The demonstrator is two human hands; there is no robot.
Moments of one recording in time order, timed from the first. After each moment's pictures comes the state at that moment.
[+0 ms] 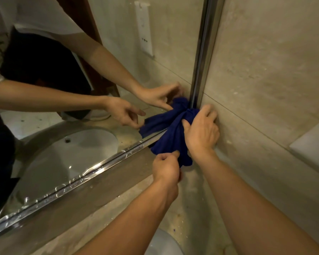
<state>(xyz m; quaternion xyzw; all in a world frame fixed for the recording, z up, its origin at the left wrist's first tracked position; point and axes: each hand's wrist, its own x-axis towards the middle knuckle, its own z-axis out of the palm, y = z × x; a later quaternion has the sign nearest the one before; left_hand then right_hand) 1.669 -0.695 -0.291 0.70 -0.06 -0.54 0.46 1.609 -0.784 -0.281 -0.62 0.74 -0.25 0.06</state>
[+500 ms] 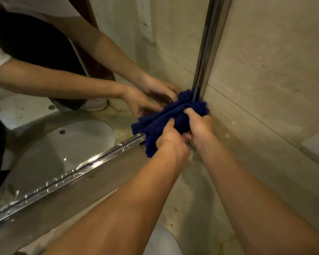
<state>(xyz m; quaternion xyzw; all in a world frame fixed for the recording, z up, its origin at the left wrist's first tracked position) 1.657 -0.766 -0.289 0.50 0.15 -0.59 0.61 1.613 -0.812 -0.303 -0.26 0.64 -0.46 0.56</state>
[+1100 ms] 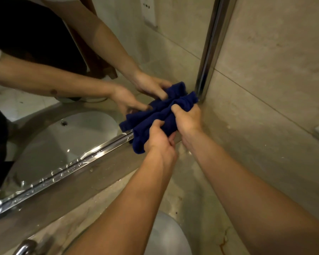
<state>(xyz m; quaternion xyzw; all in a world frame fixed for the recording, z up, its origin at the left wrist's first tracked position) 1.690 -0.740 -0.313 0.52 0.16 -0.56 0.63 1.651 -0.785 -0.306 -0.38 0.65 -0.43 0.50</state>
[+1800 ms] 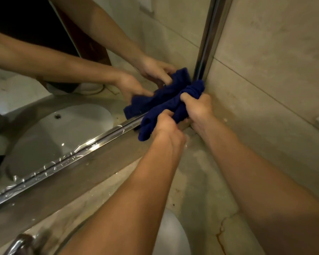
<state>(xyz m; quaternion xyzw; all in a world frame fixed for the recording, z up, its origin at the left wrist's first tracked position) 1.671 -0.749 -0.294 0.54 0.16 -0.58 0.58 1.625 -0.798 -0.303 -0.38 0.65 -0.43 0.49</state>
